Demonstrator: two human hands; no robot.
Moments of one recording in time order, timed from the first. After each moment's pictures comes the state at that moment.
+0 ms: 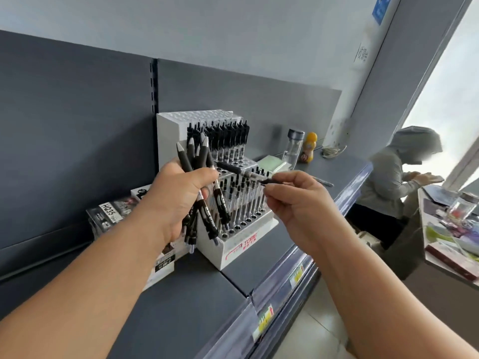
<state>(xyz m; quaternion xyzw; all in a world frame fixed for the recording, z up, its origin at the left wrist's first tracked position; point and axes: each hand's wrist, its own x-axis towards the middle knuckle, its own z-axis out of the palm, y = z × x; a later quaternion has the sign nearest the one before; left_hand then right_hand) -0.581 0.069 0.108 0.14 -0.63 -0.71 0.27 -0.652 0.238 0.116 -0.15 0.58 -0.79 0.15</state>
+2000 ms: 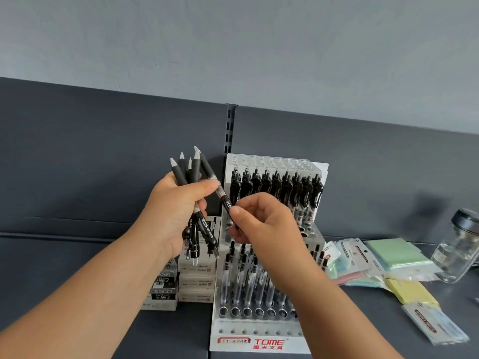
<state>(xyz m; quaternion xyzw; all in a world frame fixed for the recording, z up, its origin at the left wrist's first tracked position) -0.635 0.086 0.134 0.38 -0.49 -0.57 0.55 -0.763 0.158 0.120 -0.55 0.55 -0.55 0.30</state>
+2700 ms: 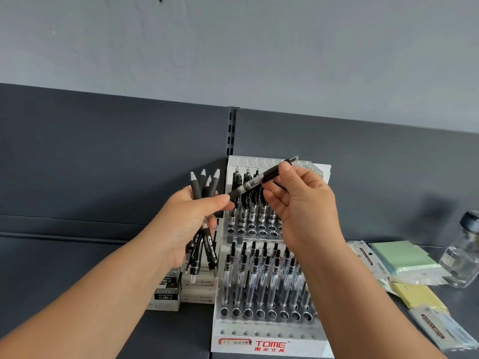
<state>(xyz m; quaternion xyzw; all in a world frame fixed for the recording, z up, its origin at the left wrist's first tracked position) -0.639 0.095 0.126 0.40 -0.54 -0.58 0.46 -0.792 0.140 0.147 -0.32 0.37 -0.78 0.39</state>
